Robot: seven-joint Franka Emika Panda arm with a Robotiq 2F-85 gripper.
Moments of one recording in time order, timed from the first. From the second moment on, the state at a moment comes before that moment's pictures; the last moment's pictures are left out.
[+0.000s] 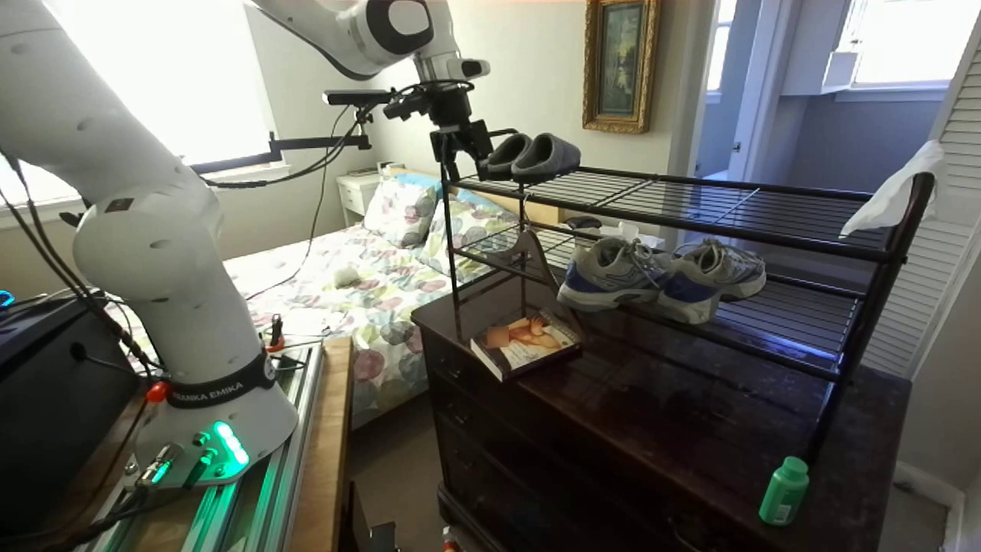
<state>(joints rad) 0.19 -0.33 0.36 -2.36 -0.09 2.18 0.10</state>
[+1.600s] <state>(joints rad) 0.26 0.15 0.31 -1.91 -0.09 2.45 -0.33</state>
